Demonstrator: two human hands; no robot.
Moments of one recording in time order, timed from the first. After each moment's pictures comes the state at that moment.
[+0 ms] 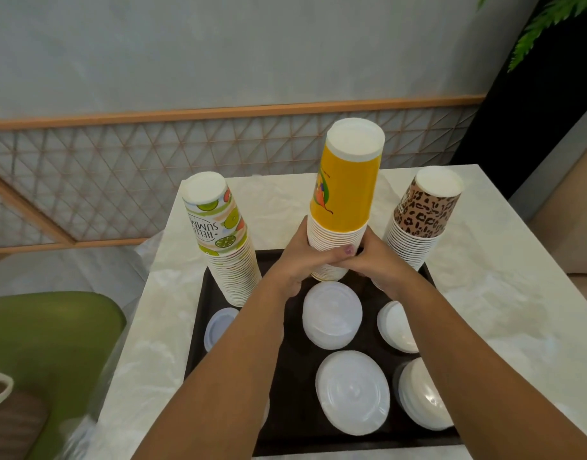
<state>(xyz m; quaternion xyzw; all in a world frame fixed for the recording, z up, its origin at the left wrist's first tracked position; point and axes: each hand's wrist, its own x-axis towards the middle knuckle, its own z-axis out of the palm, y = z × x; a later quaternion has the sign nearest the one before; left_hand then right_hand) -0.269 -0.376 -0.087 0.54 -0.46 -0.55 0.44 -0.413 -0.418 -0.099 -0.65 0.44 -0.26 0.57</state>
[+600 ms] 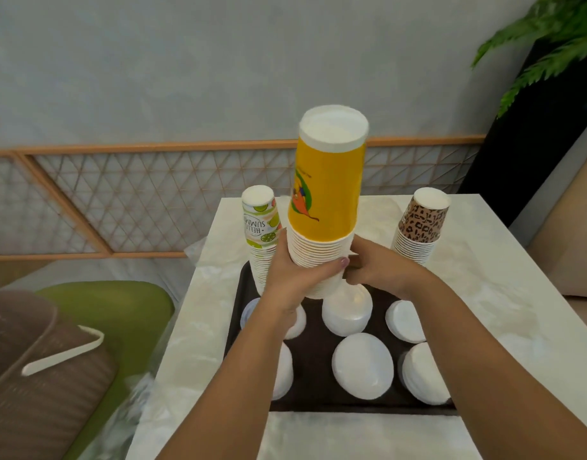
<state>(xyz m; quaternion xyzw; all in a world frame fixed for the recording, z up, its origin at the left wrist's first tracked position) -0.266 -0.258 -0.012 0.58 -0.39 -0.43 0.58 -0.407 -0.349 -0.015 -0.74 0.34 -0.12 0.57</state>
